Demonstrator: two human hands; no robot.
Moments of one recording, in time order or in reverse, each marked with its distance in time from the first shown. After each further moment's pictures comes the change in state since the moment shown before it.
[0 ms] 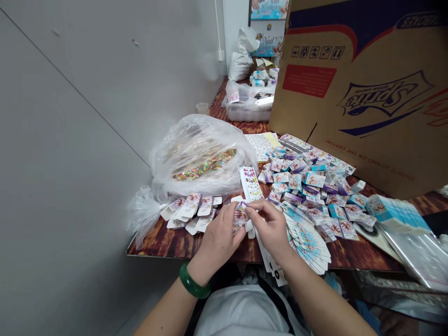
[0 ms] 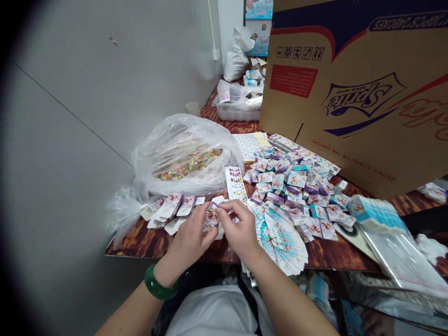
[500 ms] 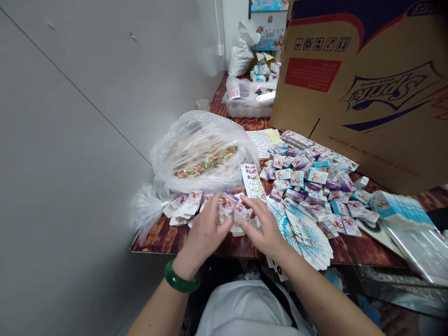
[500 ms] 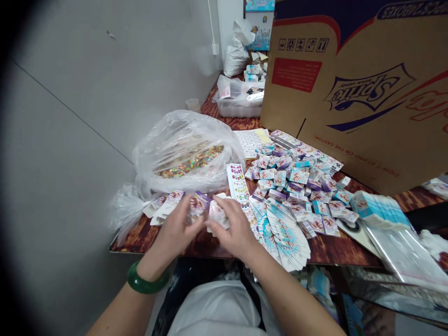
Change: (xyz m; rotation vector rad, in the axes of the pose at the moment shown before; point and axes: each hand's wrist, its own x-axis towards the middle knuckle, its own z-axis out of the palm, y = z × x) left_hand 0.005 -0.021 -0.028 -0.084 0.062 -0.150; right_hand -0.009 0.019 0.001 -0.315 -0.246 -0.169
